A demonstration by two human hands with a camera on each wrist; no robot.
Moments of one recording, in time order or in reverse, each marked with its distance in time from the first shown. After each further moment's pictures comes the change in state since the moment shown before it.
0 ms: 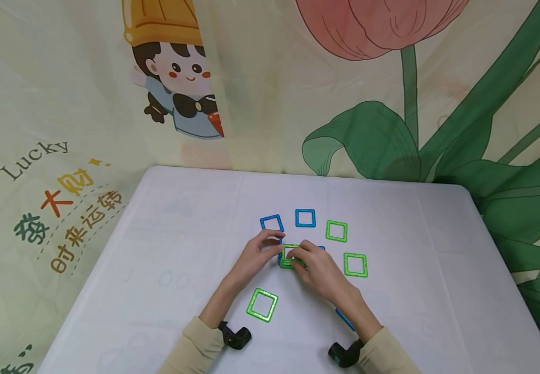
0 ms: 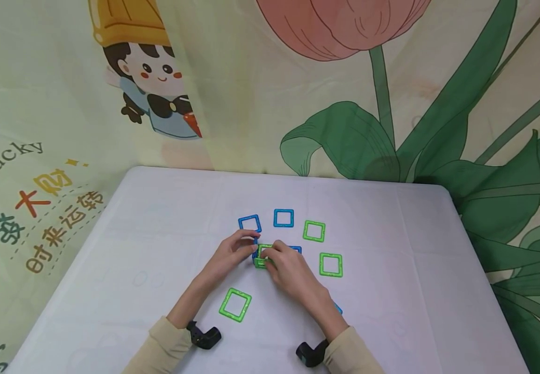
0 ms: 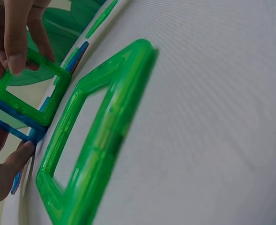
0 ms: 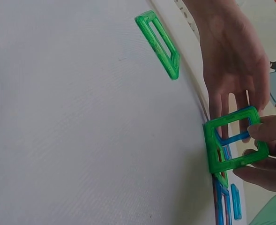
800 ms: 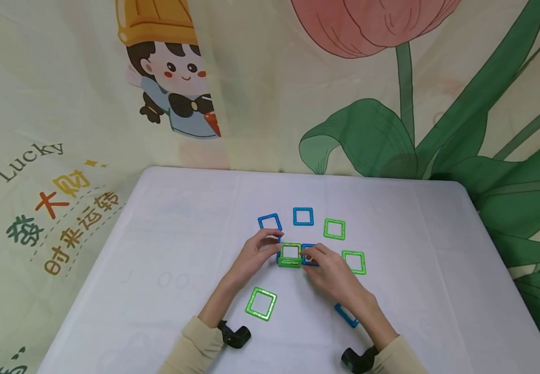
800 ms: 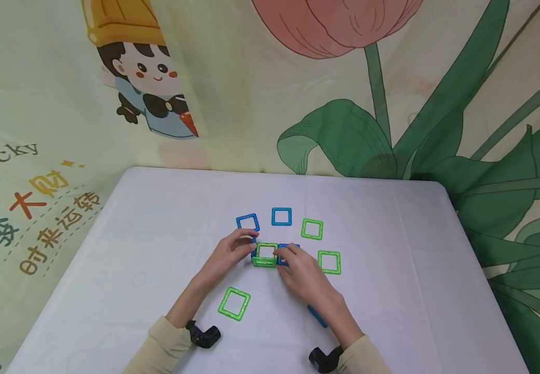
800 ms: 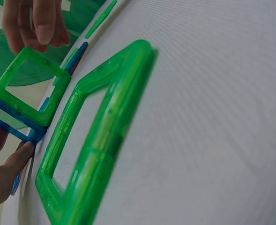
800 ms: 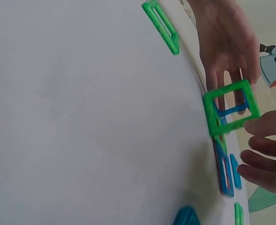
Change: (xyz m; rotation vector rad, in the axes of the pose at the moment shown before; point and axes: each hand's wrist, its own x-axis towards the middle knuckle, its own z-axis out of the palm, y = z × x) left_hand 0.001 0.000 0.001 -0.009 -0.004 -0.001; right_hand -0.023 0.016 -0.011 0.042 0.016 0.080
